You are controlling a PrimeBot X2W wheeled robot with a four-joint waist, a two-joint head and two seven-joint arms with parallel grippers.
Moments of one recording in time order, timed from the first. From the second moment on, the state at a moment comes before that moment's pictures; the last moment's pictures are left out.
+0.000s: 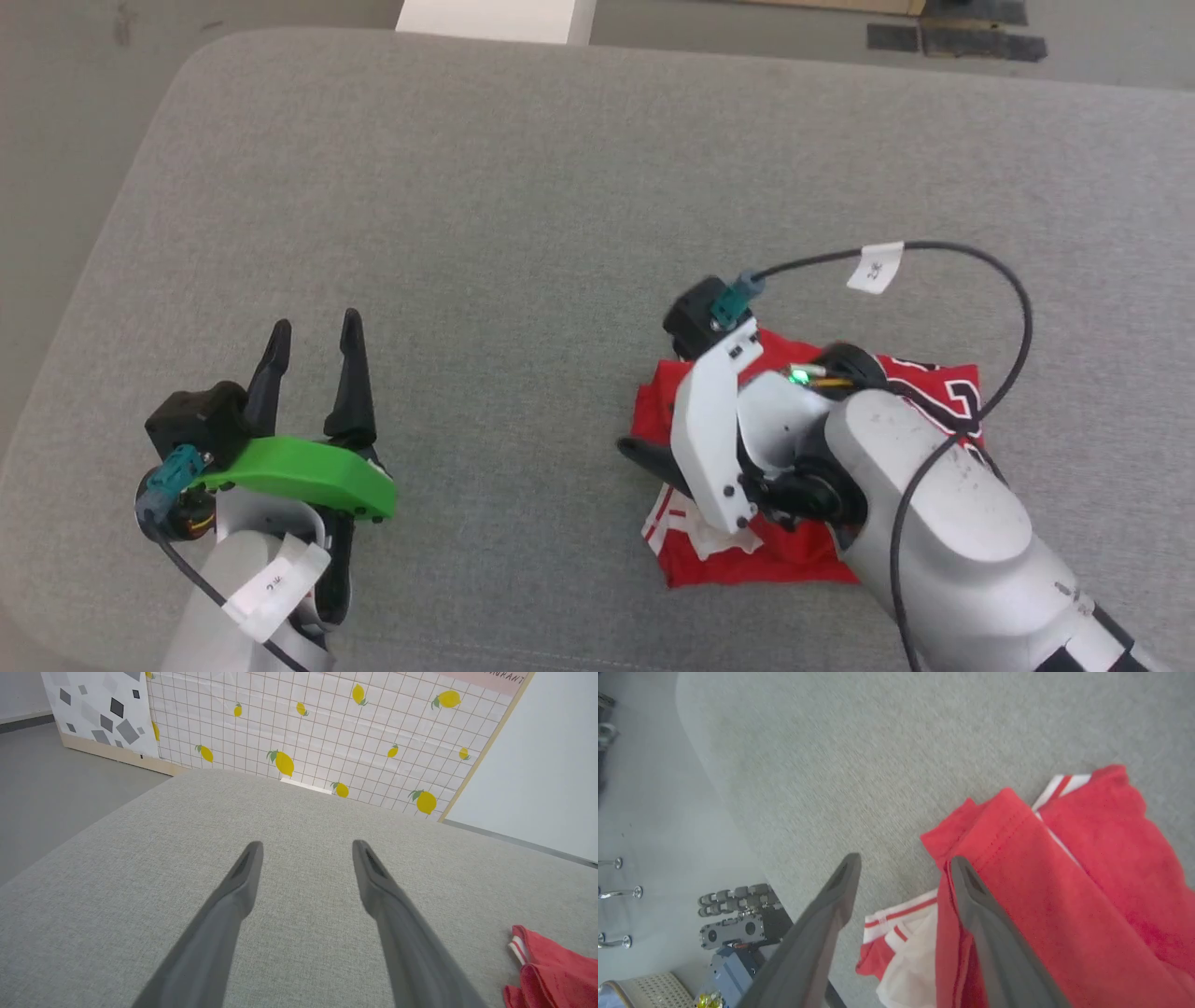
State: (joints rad) left arm -0.25 0.15 -0.07 0.24 -0.41 -0.03 -0.21; right arm -0.63 -0.12 0.64 0.40 0.60 0.13 0.77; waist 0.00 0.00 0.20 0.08
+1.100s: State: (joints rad) left arm -0.17 0.19 -0.08 0.19 -0.39 0.01 -0.24; right arm -0.27 -0.23 -0.12 0.08 0.41 0.13 -0.22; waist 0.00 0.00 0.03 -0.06
